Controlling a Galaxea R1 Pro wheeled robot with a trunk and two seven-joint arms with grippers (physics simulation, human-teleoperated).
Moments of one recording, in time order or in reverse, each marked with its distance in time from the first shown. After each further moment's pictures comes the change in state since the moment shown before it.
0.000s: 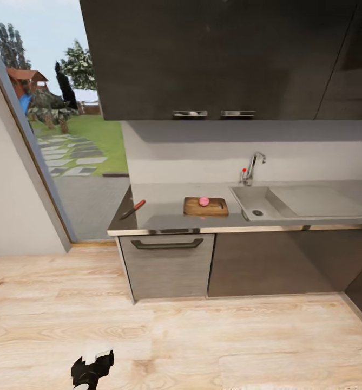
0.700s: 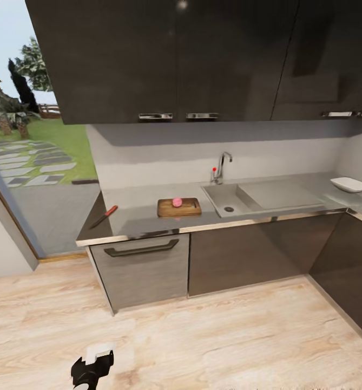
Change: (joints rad) left arm 0.000 0.000 0.000 0.000 0.000 0.000 0.000; right arm 0.000 0.000 0.000 0.000 0.000 0.000 0.000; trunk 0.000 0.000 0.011
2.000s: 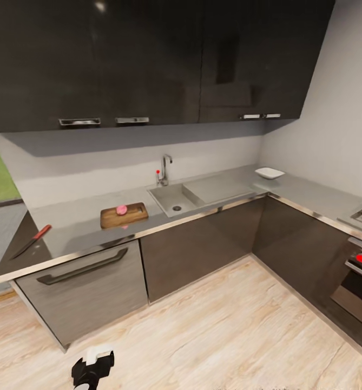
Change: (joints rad) left arm 0.000 -0.003 -0.001 0.001 0.000 0.011 0.000; right arm 0.000 -0.001 0.000 0.000 0.000 0.000 0.000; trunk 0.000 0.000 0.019
